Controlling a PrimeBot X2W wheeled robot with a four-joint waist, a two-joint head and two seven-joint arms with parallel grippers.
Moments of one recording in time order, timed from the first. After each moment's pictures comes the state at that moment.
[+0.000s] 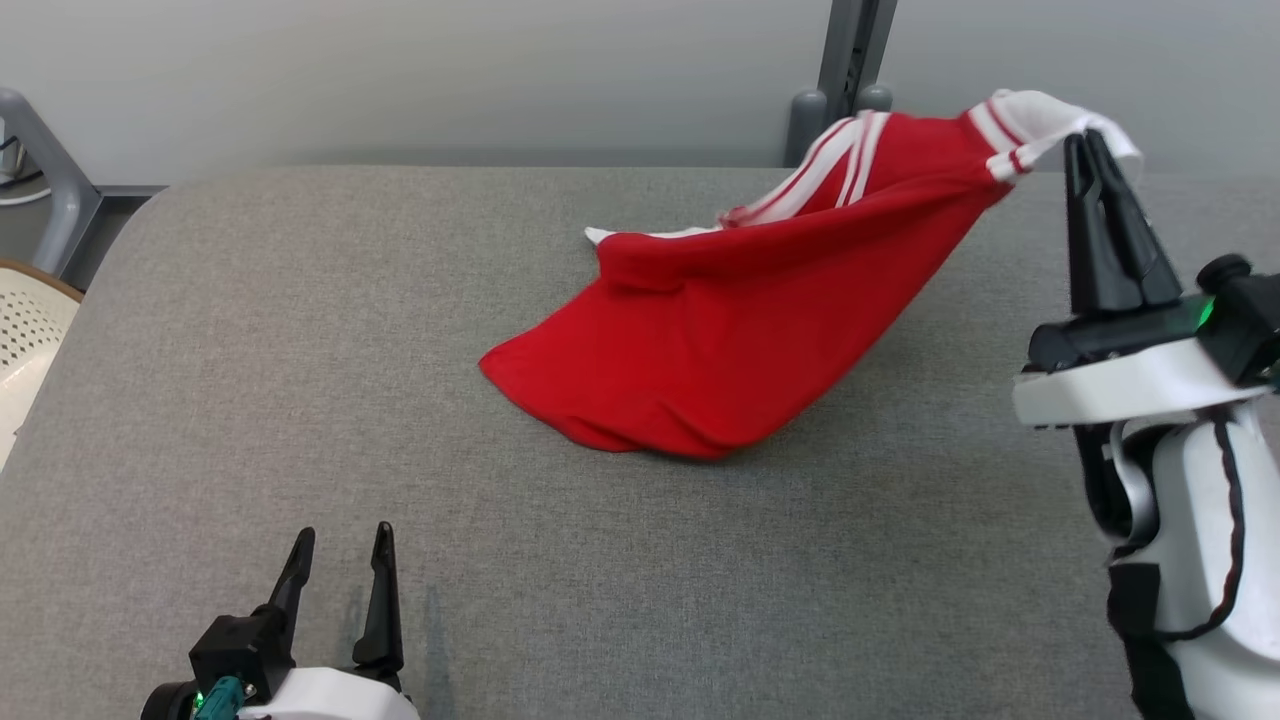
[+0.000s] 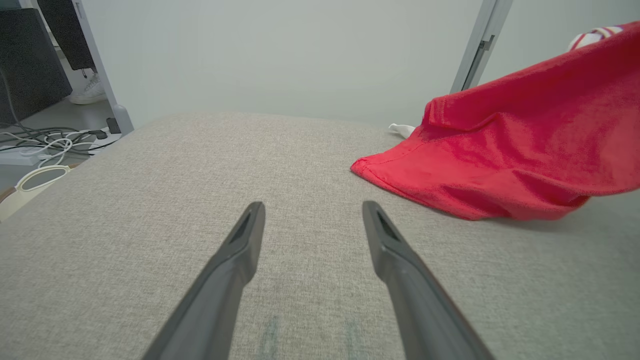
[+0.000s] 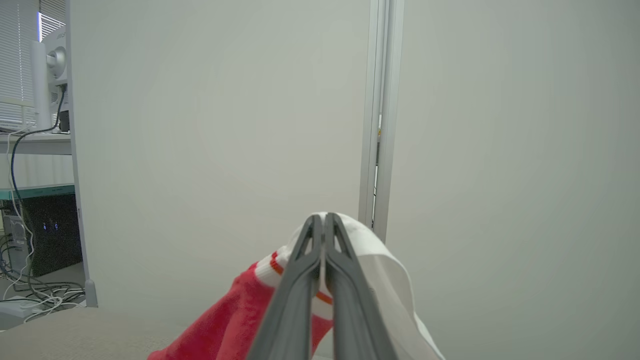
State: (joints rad) left arm 0.00 0.05 -0.04 0.30 -0.21 0.01 -0.26; right arm -0.48 -0.05 0.01 0.23 0.07 0.13 -0.26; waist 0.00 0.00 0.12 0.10
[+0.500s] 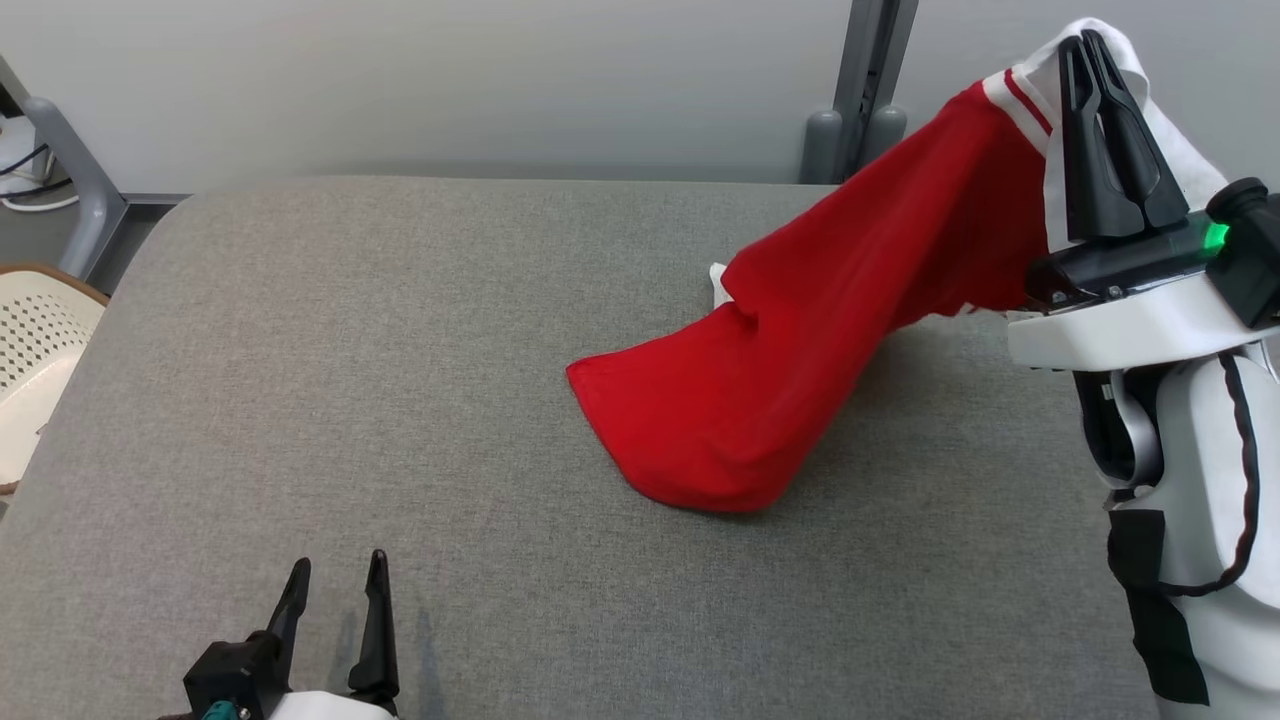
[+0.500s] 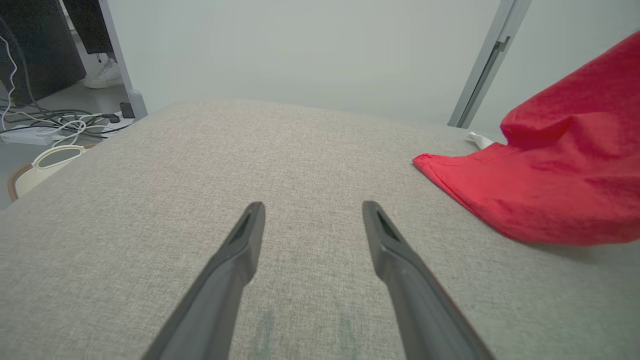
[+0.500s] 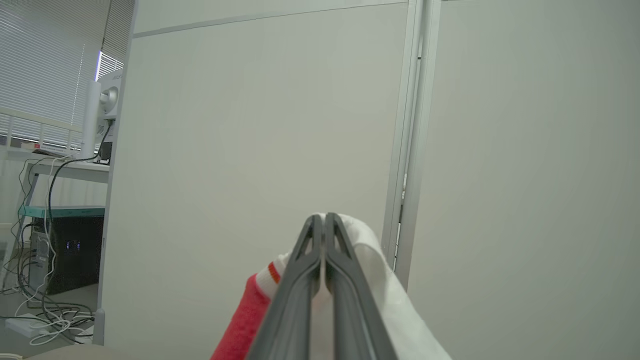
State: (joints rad) left arm 0.03 0.05 -0.04 0.31 -0.25 0.01 -0.26; right arm -0.60 -0.09 0.08 0.20 0.08 0.13 -0.26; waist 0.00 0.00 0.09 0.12
